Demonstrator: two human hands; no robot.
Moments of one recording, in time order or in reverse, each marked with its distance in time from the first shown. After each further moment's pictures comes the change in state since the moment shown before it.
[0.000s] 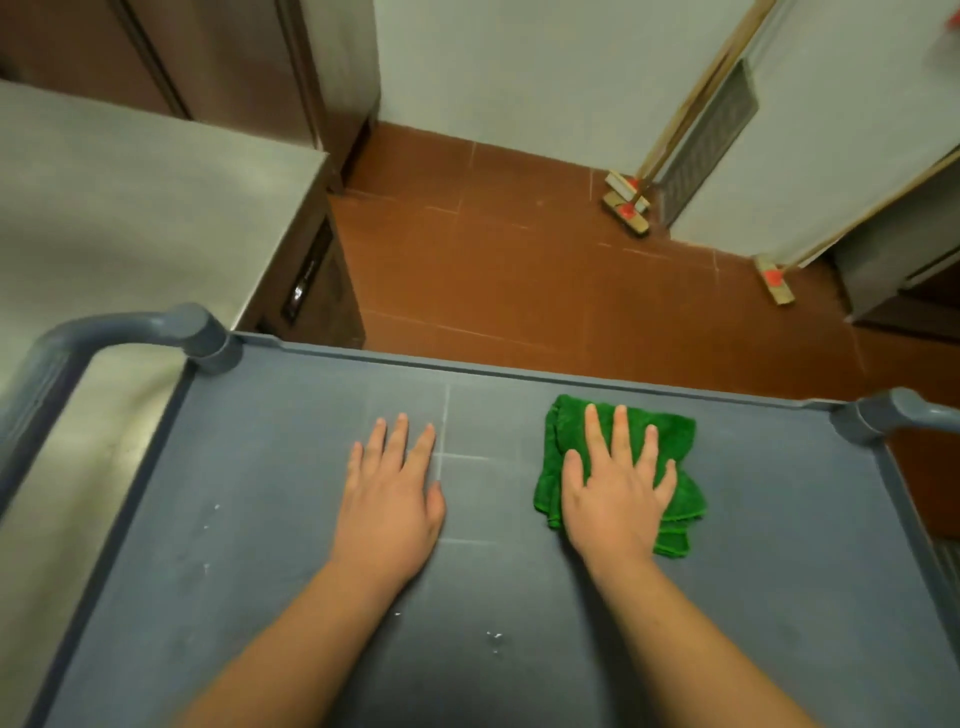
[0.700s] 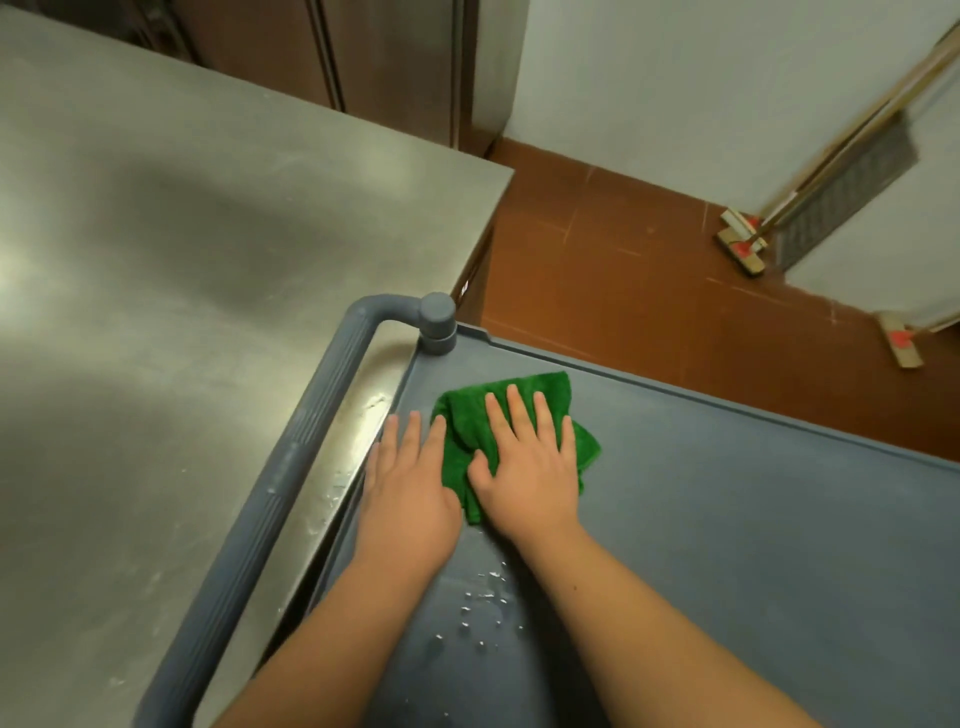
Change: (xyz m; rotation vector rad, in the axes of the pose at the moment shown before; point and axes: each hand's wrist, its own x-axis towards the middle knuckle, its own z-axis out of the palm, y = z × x) left_hand -0.064 -0.160 -0.066 -0.135 0.122 -0.205; right_hand -0.099 -0.252 0.025 0.086 -0.094 -0.560
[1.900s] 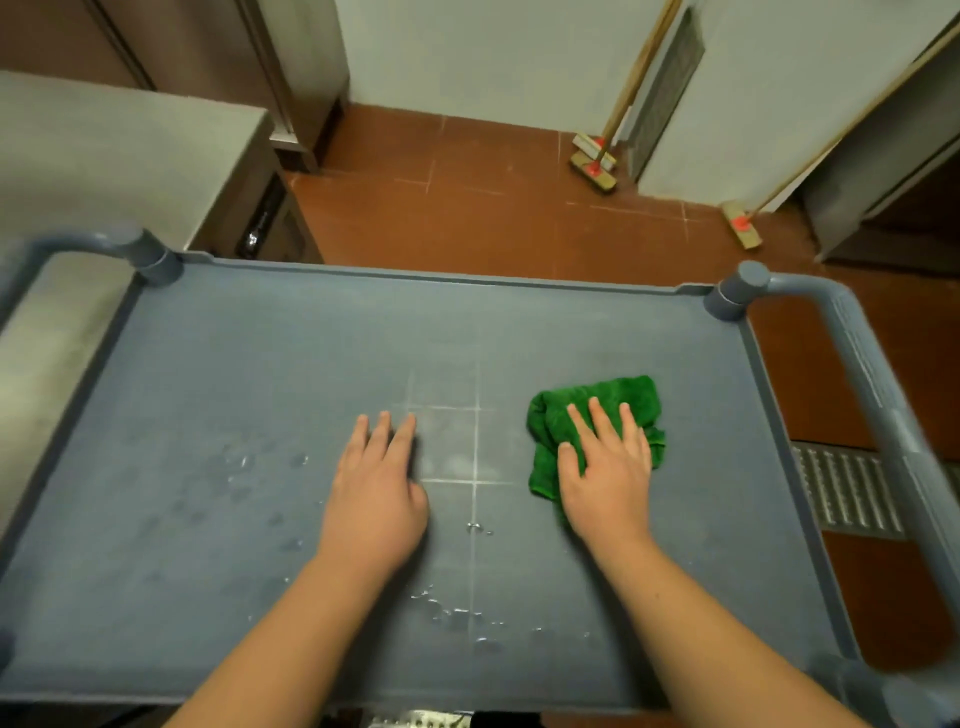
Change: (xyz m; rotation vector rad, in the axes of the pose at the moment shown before) left_hand -0.161 0.248 0.123 0.014 -0.124 0.161; right_hand -0.244 0.364 -0.068 0.192 0.256 0.398
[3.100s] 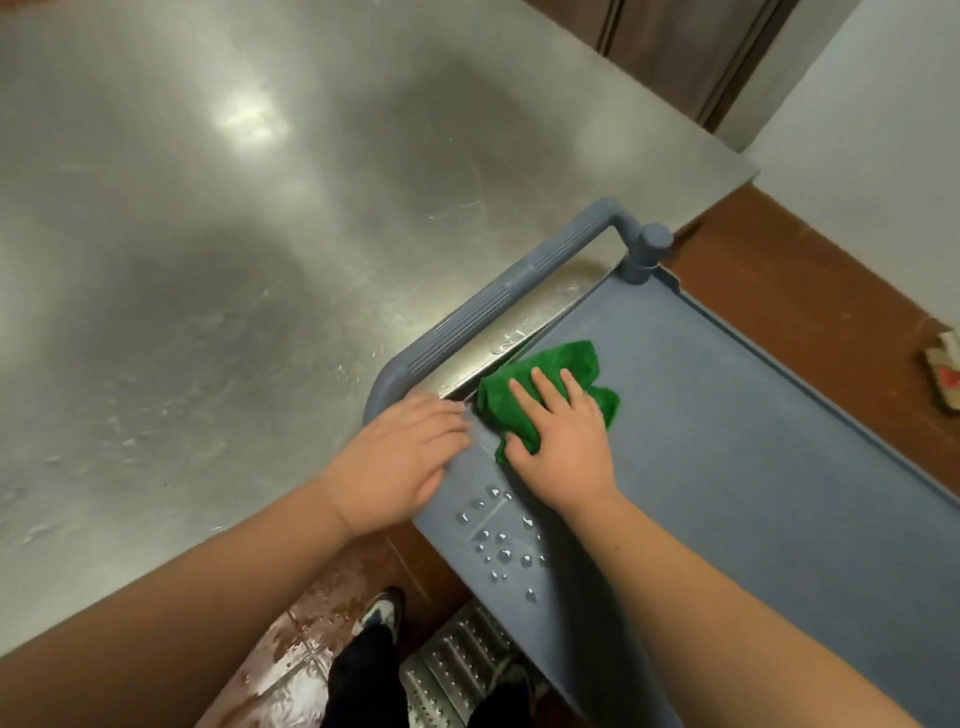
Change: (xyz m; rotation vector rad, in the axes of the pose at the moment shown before) left_hand -0.142 -0.350 -0.137 0.132 0.308 0.190; right_hand -0.090 -0.406 0.178 -0.162 -0.450 -1.006
